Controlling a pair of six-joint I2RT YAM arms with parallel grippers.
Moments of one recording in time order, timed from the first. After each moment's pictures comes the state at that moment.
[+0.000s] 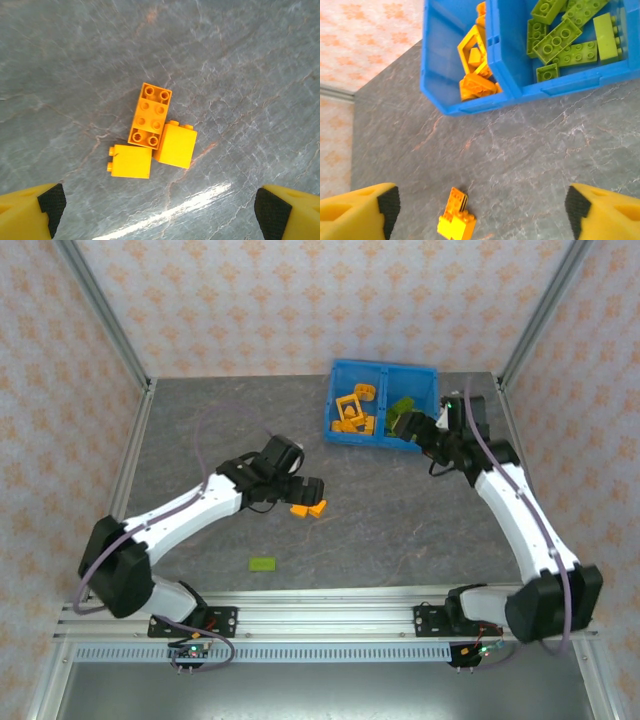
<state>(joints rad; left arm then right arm) -0.64 1.48 1.11 -0.65 -0.01 -0.48 0.19 1.21 1.16 -0.65 -0.24 0.66</state>
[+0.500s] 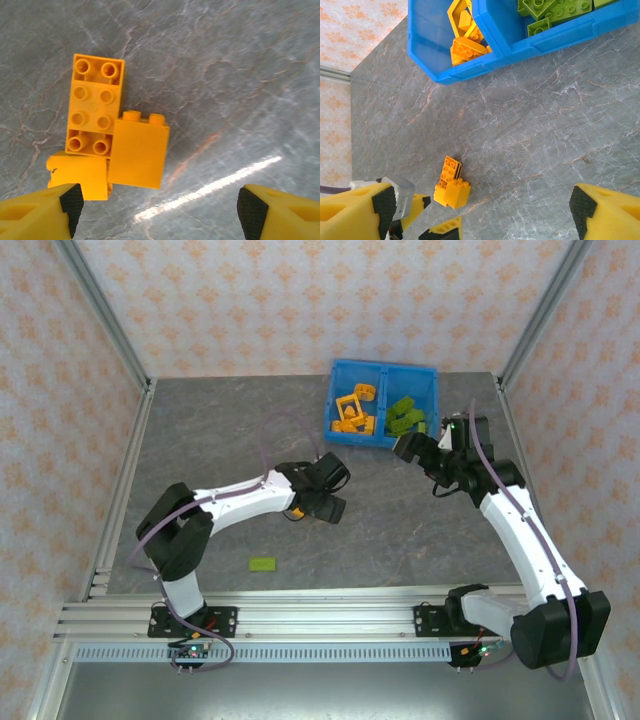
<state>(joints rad) -0.80 1.78 1.25 -0.71 -0.16 -0.46 0.19 1.12 1.05 -0.70 -0.28 0.68</state>
